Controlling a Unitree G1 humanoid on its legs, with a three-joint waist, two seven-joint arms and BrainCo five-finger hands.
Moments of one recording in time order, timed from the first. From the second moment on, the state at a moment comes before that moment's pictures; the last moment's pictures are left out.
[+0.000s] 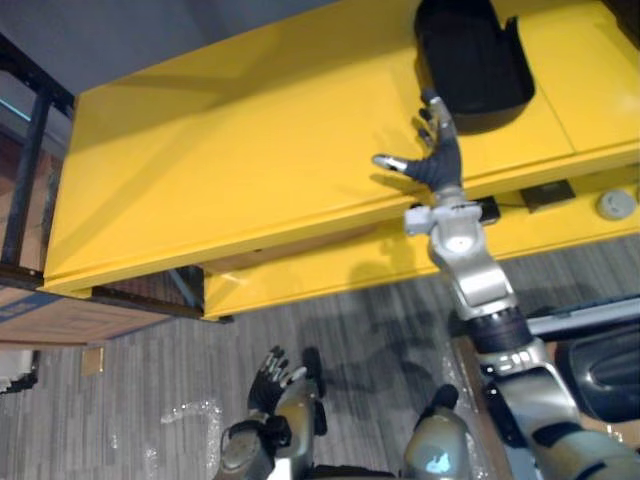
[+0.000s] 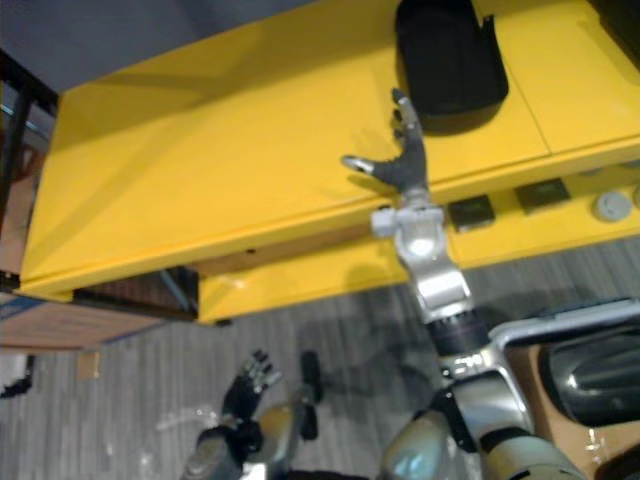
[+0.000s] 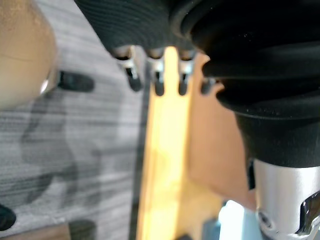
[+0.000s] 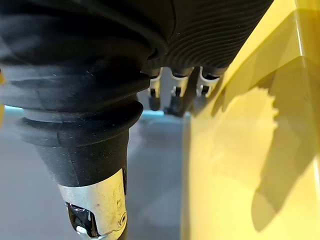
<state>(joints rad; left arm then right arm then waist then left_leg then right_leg) 0.32 0.08 -0.30 0.14 -0.46 -0.04 0.15 -0.73 -0.31 0.18 0.17 0.08 0.08 -0.31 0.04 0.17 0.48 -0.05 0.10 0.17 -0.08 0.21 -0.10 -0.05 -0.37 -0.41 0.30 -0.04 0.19</state>
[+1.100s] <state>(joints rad) 0.32 0.06 -0.33 0.14 -0.46 -0.04 0.15 -0.75 -0.32 0.13 0.19 0.04 0.10 -0.35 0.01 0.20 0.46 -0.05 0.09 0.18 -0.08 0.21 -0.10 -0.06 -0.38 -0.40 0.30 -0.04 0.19</state>
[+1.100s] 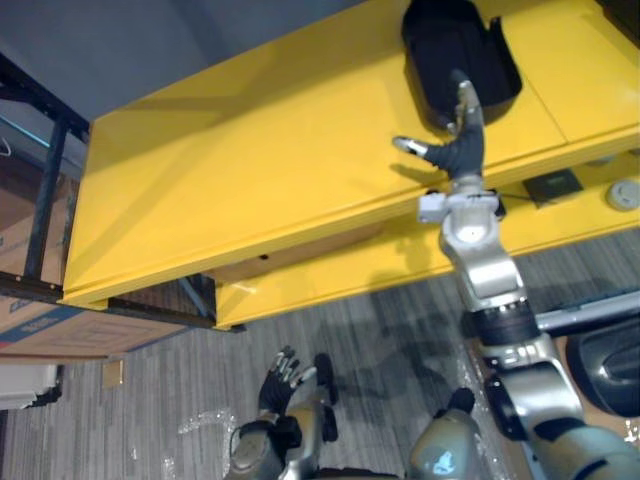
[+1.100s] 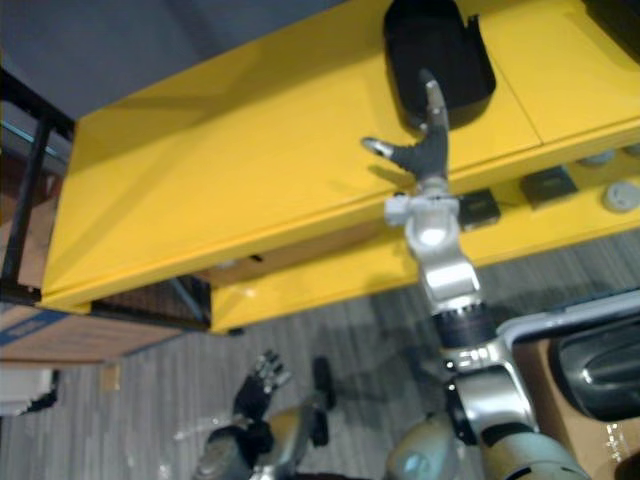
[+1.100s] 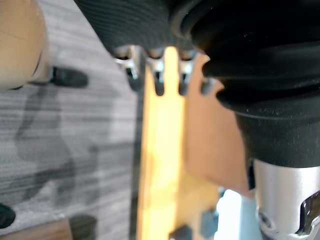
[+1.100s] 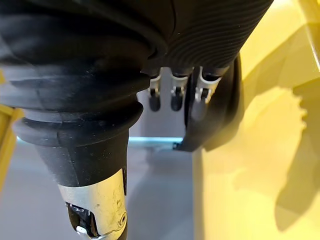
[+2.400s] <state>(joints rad) 0.26 0.07 -0.44 0.22 -0.47 -0.01 0.15 -0.97 -0.33 0.23 0.34 -0.01 0.21 -0.35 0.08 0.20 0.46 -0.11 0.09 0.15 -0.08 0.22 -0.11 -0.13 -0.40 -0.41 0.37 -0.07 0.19</state>
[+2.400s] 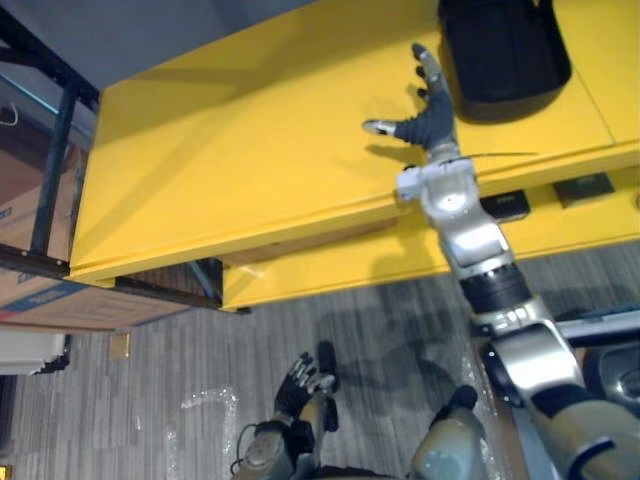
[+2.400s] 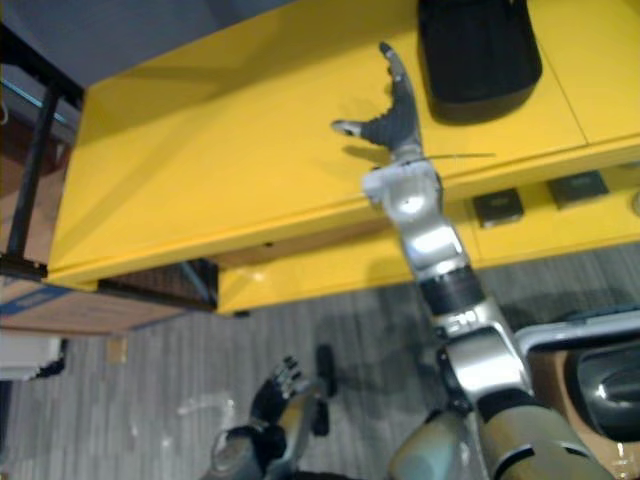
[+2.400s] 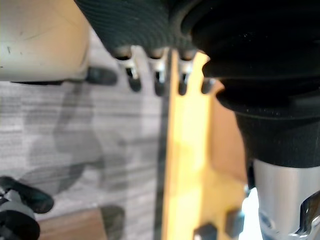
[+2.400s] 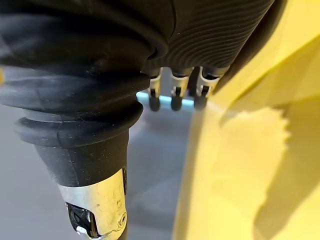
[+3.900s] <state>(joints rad) 0.27 0.07 -0.39 0.21 -0.45 -0.02 0.16 -0.54 -0.34 0.06 -0.02 0.18 0.05 -0.13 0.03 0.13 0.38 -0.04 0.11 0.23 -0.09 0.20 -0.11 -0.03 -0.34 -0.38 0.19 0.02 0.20</state>
